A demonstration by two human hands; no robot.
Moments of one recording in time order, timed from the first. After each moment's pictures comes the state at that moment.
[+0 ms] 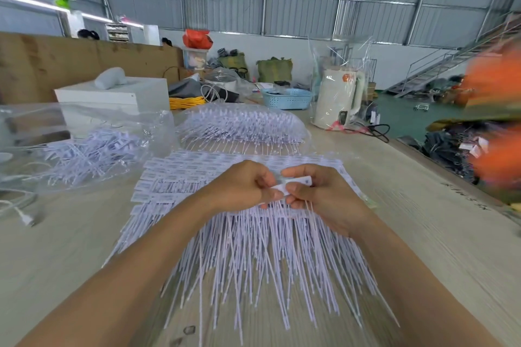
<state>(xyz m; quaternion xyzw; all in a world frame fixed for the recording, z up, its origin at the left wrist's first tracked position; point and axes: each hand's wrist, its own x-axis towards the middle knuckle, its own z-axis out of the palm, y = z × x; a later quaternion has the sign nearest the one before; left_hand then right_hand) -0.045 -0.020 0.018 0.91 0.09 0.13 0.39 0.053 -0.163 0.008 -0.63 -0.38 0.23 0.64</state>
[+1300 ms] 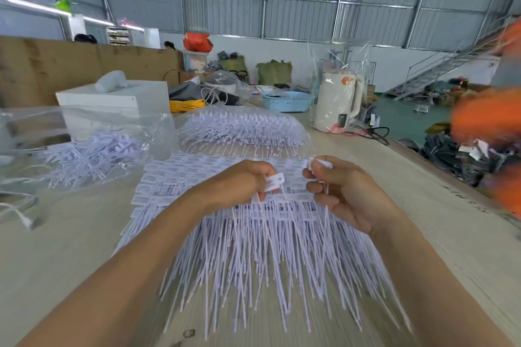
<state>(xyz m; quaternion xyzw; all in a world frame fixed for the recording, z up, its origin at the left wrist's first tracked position) -0.051 -0.018 0.032 0.89 0.11 0.09 0.44 0.062 -0.183 0.028 -0.53 -0.30 0.32 0.73</state>
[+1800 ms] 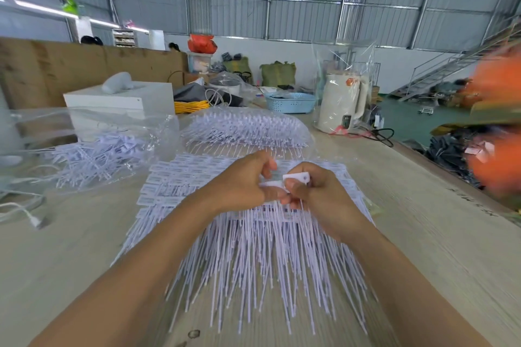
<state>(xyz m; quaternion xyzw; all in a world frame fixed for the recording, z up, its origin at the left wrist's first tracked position) -0.049 -0.019 0.029 0.93 0.10 0.16 0.31 0.041 -0.154 0.011 -0.64 -0.41 0.17 0.62</state>
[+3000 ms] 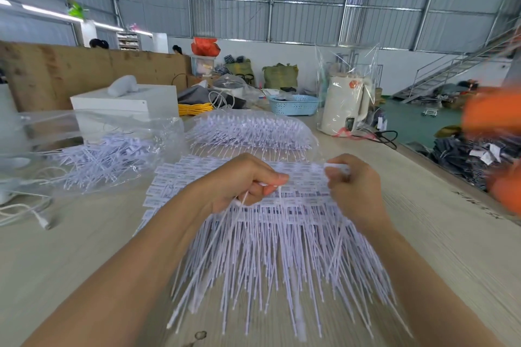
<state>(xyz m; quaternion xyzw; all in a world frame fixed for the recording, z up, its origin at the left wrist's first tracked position) -0.059 -0.013 0.045 0.81 0.07 0.06 0.58 0.068 -0.167 0.013 -0.75 -0.36 -0.11 0.54</state>
